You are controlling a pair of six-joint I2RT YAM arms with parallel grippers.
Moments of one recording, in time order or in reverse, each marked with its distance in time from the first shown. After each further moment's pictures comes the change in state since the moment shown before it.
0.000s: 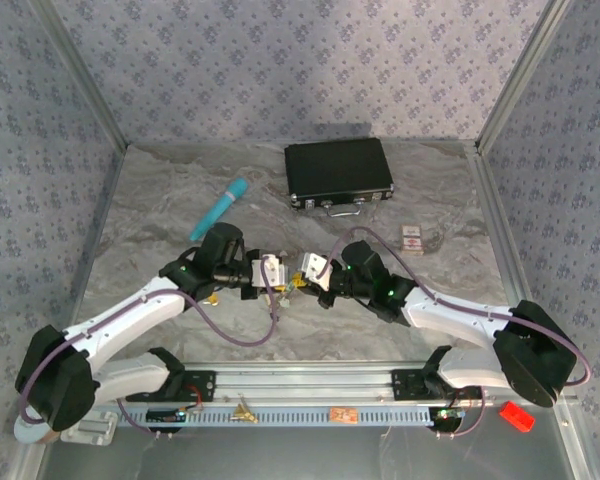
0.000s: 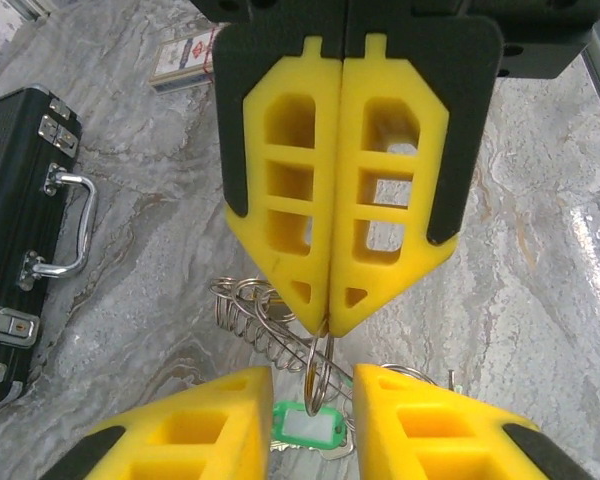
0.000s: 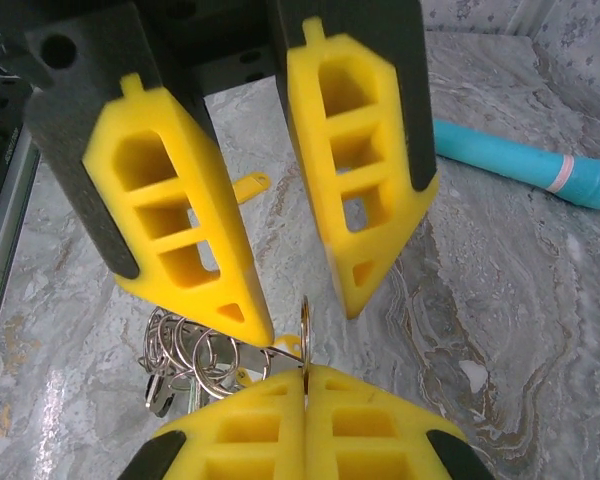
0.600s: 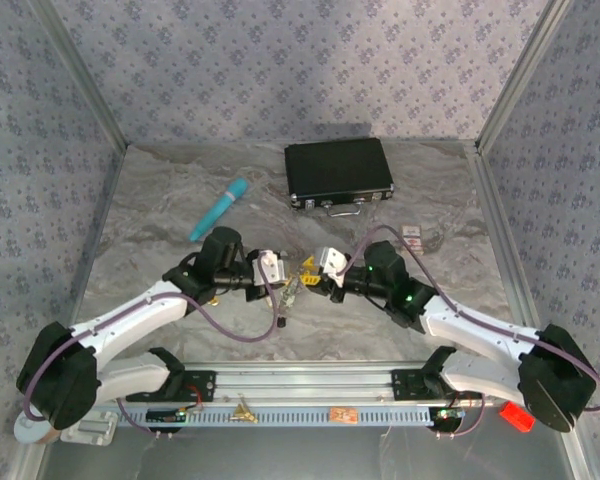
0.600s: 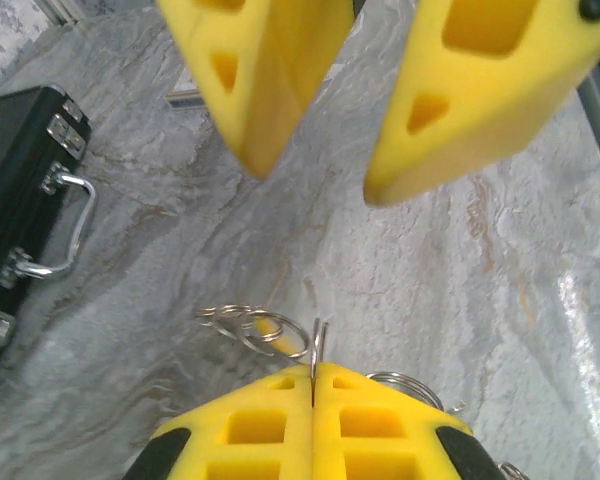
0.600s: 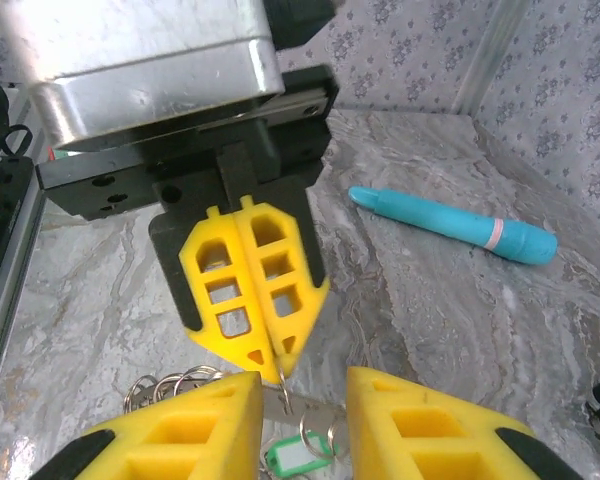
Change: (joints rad) left arm 0.005 -0.001 -0.118 0.241 0.052 -0.220; right arm -0.058 -0.165 -0.074 0.067 -0.047 0.041
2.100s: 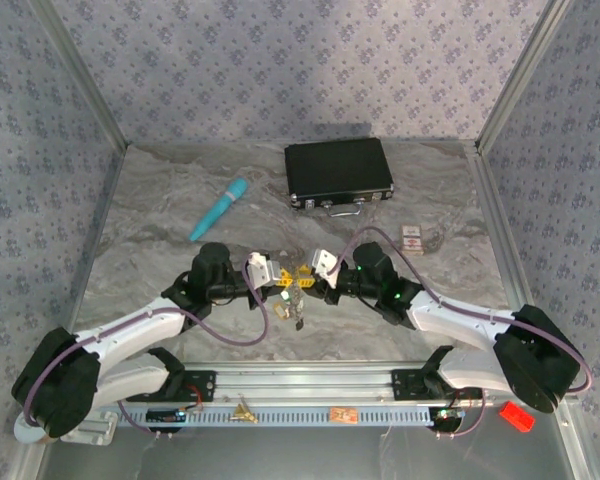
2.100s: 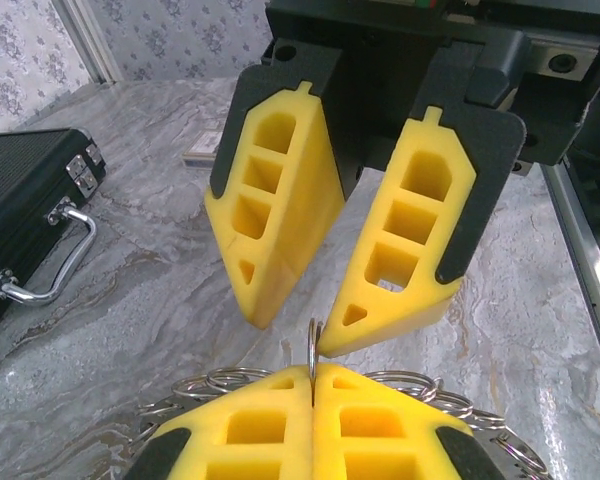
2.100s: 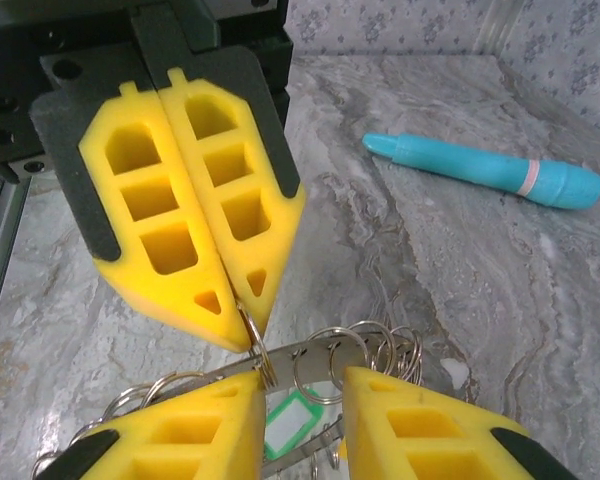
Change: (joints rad) left arm 0.003 -0.047 -0.172 0.343 0.059 -0.236; right arm 0.002 0.136 -0.002 0.047 0.007 0.018
